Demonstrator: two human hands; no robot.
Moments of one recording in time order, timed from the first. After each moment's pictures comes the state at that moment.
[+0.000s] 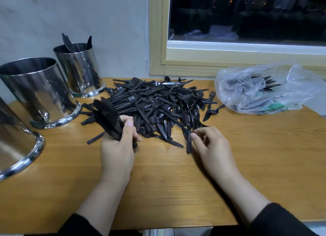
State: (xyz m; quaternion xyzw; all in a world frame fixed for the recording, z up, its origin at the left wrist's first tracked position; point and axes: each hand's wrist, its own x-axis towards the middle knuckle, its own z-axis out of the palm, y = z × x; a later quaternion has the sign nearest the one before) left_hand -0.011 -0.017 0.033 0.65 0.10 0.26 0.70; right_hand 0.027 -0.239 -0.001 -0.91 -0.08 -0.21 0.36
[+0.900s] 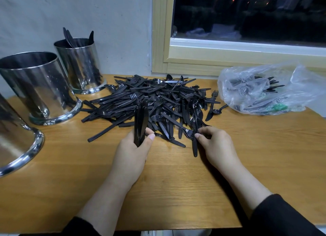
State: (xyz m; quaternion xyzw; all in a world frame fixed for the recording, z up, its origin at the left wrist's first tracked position) left_hand -0.011 -0.010 0.009 0.77 0.06 0.10 0.63; right_hand 0.048 -0.241 0.009 -0.93 0.03 -0.08 0.35
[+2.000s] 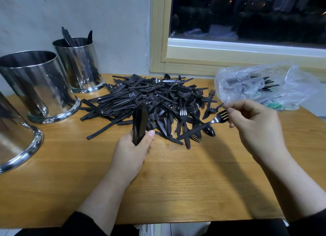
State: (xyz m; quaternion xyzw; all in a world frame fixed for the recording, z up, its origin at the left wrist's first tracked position) left_hand -0.016 -0.014 0.014 0.76 0.07 0.10 0.63; right_hand 0.015 -0.277 0.092 -0.83 -0.05 -0.23 0.51
